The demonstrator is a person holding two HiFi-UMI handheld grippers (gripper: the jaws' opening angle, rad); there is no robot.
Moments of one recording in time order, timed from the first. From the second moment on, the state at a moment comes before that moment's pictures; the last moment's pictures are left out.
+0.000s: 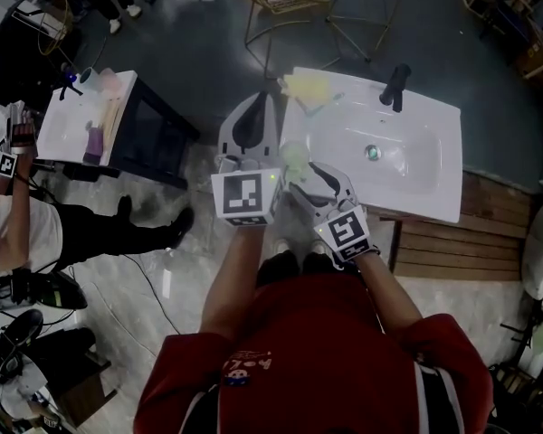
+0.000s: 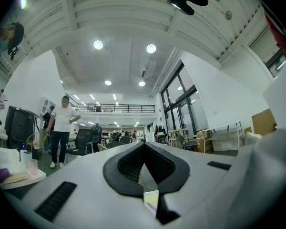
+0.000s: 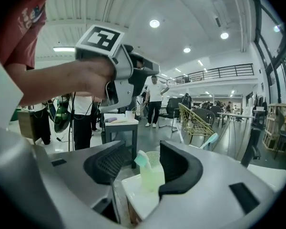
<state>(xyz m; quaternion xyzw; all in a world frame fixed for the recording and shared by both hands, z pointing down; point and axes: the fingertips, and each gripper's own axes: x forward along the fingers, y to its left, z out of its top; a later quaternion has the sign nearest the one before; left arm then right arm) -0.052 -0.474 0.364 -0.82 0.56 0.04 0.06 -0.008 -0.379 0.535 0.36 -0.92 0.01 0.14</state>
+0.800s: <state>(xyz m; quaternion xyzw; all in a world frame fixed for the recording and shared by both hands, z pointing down) -0.060 -0.476 0.375 -0.82 0.57 0.03 0.06 -0.017 -0.398 0.579 0.38 -0.91 0.01 0.18</state>
